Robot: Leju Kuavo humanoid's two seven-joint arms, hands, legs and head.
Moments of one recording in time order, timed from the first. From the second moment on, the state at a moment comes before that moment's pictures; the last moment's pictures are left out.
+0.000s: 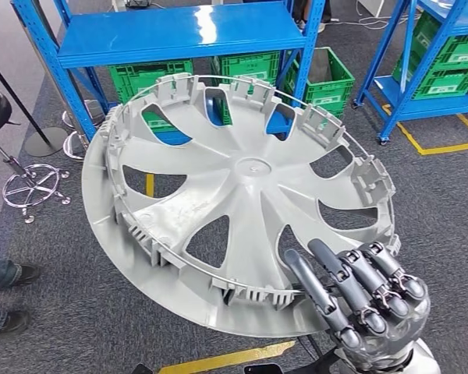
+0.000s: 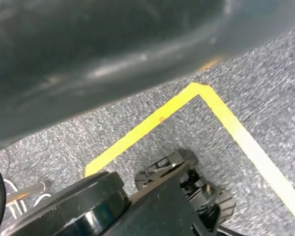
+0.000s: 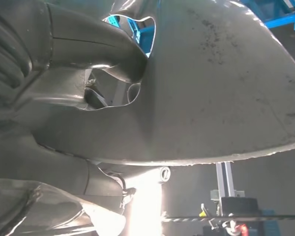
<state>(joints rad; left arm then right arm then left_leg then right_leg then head) -0.11 -0.20 0.88 -0.21 -1.20 0.22 -0.45 0.16 0.07 0.31 -2.35 1.58 -0.69 -0.50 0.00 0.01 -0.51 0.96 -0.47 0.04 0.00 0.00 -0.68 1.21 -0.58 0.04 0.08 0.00</state>
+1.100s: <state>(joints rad) -0.10 -0.21 0.87 -0.21 -1.20 0.21 -0.45 0.16 0.08 0.31 -2.36 1.59 -0.69 -0.49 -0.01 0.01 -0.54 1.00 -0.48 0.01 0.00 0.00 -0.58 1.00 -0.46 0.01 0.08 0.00</state>
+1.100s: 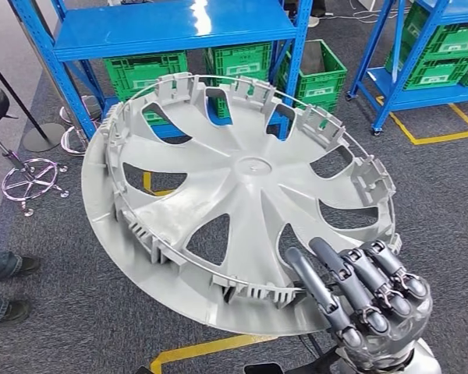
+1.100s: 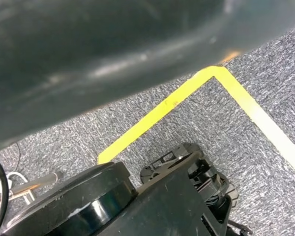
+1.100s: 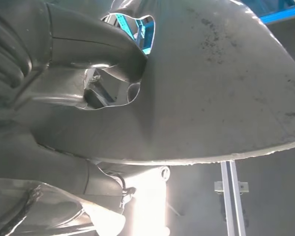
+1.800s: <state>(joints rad) -0.10 -0.21 0.87 -0.21 -1.21 0.20 -0.45 0.15 0.07 0.32 -2.36 1.59 -0.69 -0.48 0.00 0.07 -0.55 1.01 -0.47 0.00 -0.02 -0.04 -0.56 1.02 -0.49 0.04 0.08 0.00</state>
